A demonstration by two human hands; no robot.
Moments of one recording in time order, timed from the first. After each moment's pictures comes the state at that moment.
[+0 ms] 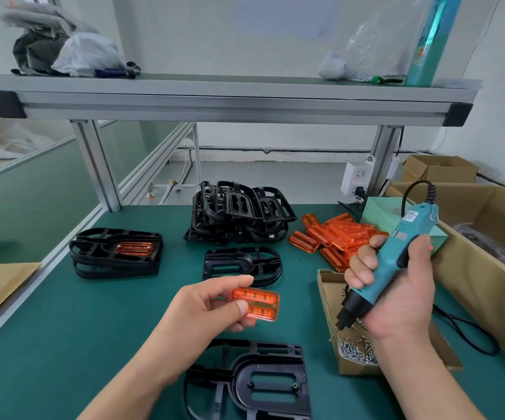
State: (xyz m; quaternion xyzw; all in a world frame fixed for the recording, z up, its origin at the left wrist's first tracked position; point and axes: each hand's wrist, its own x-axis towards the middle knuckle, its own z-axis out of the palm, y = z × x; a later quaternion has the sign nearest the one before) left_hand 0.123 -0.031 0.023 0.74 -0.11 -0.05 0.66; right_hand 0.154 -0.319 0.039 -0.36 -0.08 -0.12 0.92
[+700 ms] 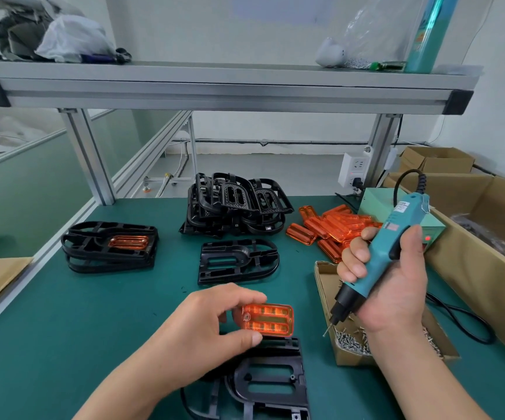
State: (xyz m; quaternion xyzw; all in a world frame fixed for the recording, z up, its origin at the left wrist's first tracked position) left_hand 0.111 -0.029 0.028 0.88 -0.23 -0.01 0.41; right_hand 0.152 -0.312 0.041 -0.36 -0.08 -0.11 0.93
